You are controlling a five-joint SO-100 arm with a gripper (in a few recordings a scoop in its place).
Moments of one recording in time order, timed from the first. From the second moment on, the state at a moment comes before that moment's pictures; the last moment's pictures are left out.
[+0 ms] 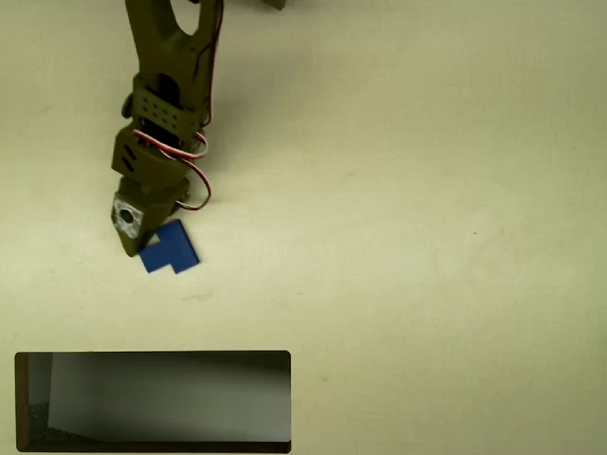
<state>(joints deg) 24.2 63.9 117.8 -15.6 -168.3</state>
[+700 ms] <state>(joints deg) 18.8 60.0 113.7 -17.8 -161.5</state>
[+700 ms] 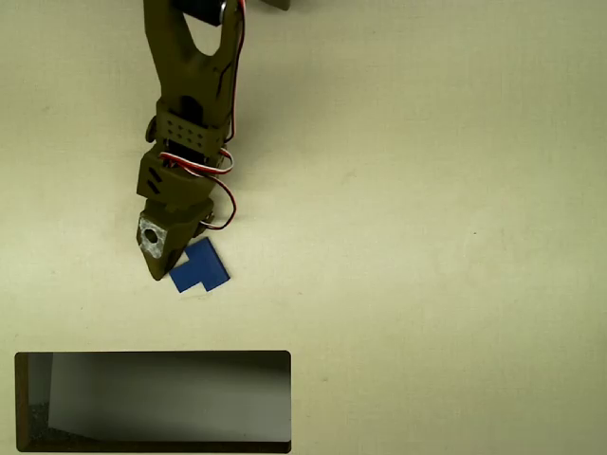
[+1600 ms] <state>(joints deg) 12.7 65.9 97.5 -6.9 -131.2</state>
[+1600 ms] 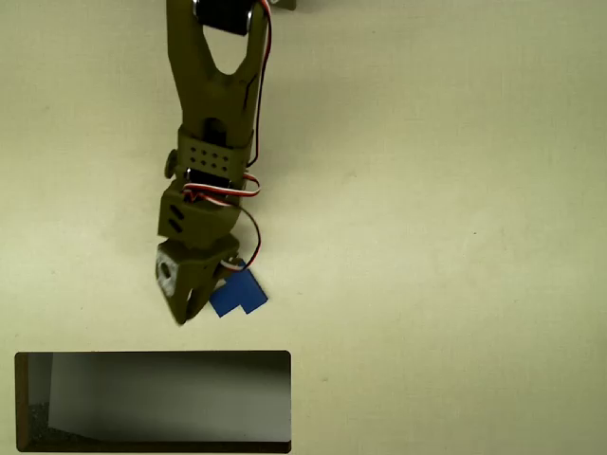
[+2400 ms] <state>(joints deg) -0.1 64.0 64.5 92.2 -86.2</state>
